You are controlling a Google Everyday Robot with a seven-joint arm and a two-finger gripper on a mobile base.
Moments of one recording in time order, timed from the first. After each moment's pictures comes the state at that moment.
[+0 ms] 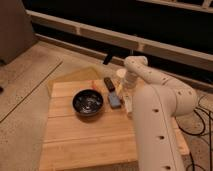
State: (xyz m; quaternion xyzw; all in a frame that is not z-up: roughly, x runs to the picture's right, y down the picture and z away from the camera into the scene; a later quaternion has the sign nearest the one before) arm 0.146 0.034 0.973 -0.31 0.20 0.65 0.67
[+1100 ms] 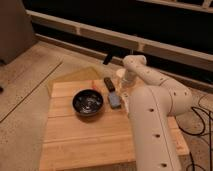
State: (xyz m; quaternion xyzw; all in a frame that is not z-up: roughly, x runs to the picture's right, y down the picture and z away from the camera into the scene) arm 0.136 0.029 0.982 -0.31 0.18 0.64 0.68
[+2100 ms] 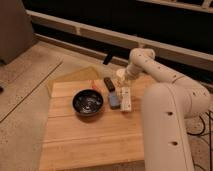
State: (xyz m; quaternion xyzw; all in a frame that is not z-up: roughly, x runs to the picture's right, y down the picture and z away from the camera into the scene) arm 0.146 -0.046 0.938 -0.25 0.09 0.68 0.68
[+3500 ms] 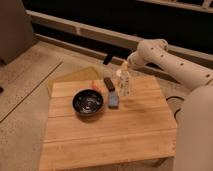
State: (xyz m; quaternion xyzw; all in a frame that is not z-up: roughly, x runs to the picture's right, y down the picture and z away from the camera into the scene) arm 0.146 -0.123 0.833 -0.13 -0.07 0.57 0.80
